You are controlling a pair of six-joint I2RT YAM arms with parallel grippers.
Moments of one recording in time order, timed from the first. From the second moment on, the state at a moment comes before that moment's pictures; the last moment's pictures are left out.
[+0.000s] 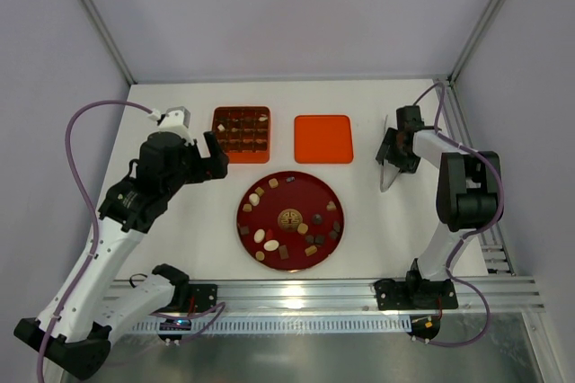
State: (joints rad) left arm -0.45 0.88 1.10 -0.73 -0.17 -0.43; right arm 0.01 1.81 1.13 -0.45 0.12 0.42
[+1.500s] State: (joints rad) left arm -0.45 1.21 1.18 -0.63 0.00 -0.46; right arm 0.22 2.10 1.64 -0.60 0.07 0.31
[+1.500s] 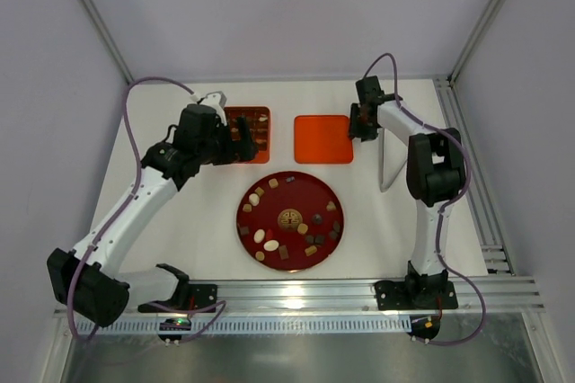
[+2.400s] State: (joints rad) left arm -0.45 2.05 1.68 -0.37 0.27 -0.46; right arm 0.22 2.21 1.72 -0.59 0.03 0.31
